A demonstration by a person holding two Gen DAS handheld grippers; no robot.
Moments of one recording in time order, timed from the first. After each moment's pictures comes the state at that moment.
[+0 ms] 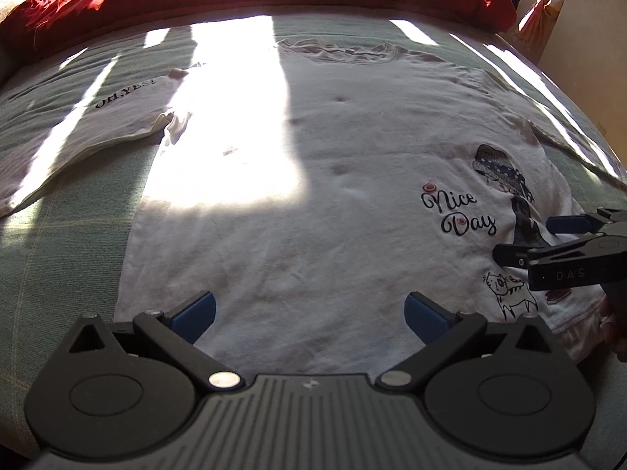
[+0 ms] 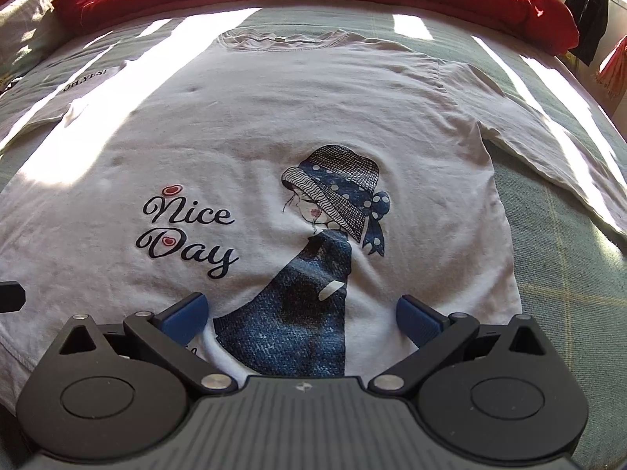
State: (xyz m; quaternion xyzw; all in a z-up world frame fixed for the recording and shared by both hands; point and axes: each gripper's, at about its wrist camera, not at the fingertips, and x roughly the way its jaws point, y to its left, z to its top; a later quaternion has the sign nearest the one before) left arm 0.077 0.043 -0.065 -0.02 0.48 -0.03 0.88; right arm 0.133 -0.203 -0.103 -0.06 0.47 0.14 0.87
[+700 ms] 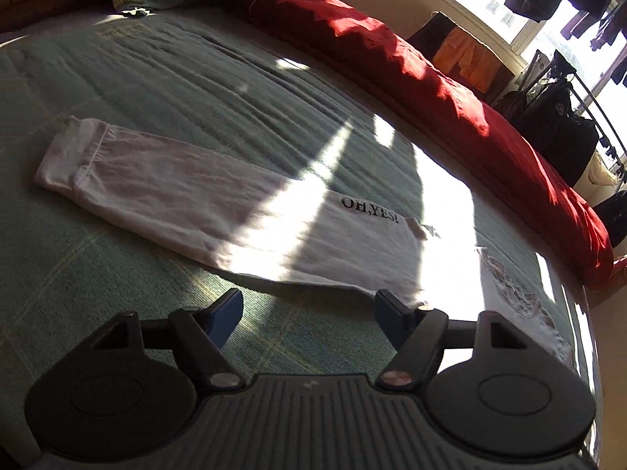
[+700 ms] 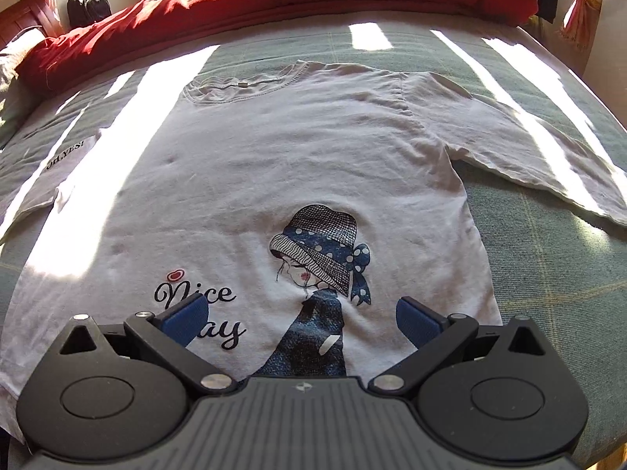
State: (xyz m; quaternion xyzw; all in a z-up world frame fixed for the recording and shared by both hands) left arm 0.096 0.324 -0.053 -0.36 0.35 0.16 0.85; right arm 0.162 -0.206 -0.060 0.03 0.47 0.09 0.87
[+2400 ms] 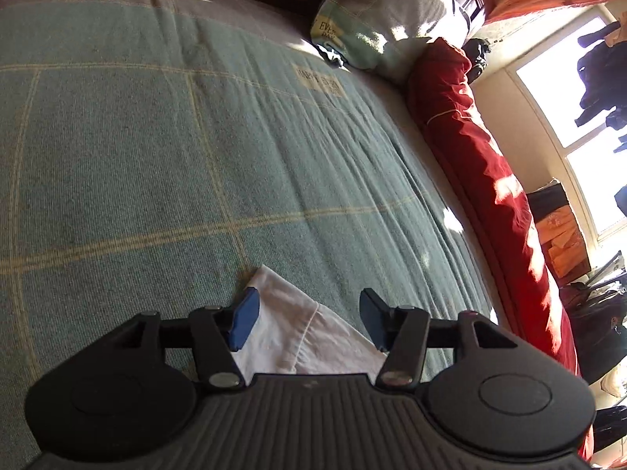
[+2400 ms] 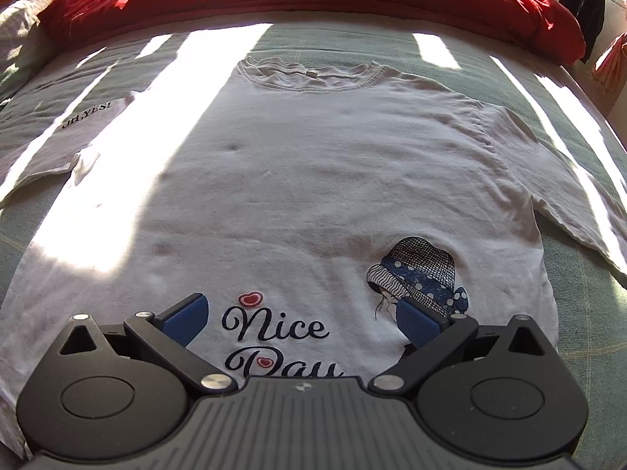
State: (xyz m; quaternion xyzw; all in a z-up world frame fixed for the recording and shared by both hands) left arm 0.078 0.514 -0.086 -0.50 0.24 0.28 0.78; right arm 0.177 -0.128 -0.068 -0.04 0.49 0.12 0.86
